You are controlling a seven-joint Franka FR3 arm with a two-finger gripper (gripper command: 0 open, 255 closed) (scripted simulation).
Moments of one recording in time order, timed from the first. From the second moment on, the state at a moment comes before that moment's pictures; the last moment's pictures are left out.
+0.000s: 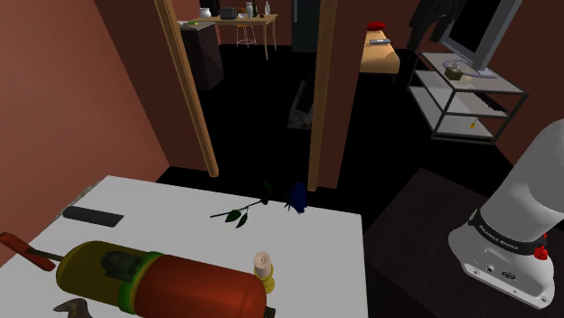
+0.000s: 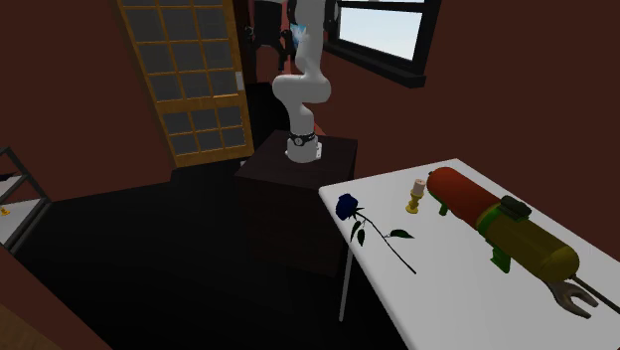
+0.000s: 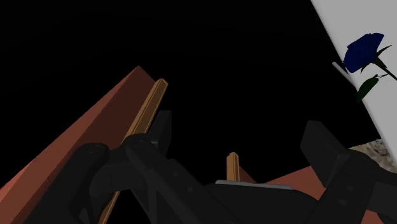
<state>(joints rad) 0.02 -0.83 0.01 -2.29 -0.05 1.62 0.16</state>
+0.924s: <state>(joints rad) 0.06 -0.56 0.16 -2.35 0.03 1.88 0.33</state>
